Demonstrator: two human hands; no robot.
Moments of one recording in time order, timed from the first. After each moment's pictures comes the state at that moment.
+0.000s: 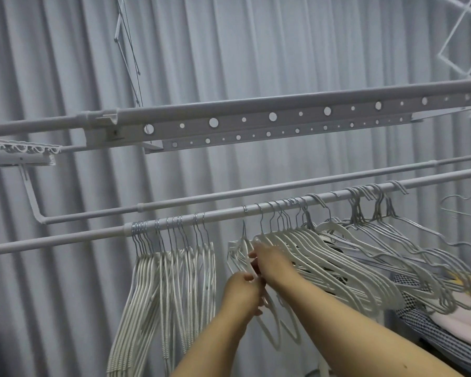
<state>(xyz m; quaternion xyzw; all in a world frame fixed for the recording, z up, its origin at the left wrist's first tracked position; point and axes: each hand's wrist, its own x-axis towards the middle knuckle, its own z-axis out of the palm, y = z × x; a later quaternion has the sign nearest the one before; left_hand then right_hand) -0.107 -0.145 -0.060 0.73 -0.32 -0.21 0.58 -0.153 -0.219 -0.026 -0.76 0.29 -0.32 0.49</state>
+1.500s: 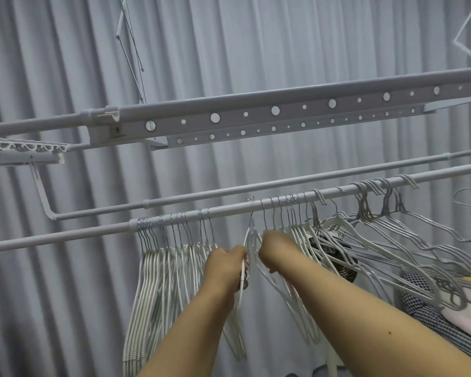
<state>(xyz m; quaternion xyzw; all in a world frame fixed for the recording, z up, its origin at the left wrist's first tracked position) -0.107 -0.117 -0.014 0.64 -0.28 -0.18 0.69 -0.150 -0.228 0.006 -0.89 0.40 -0.16 0.16</state>
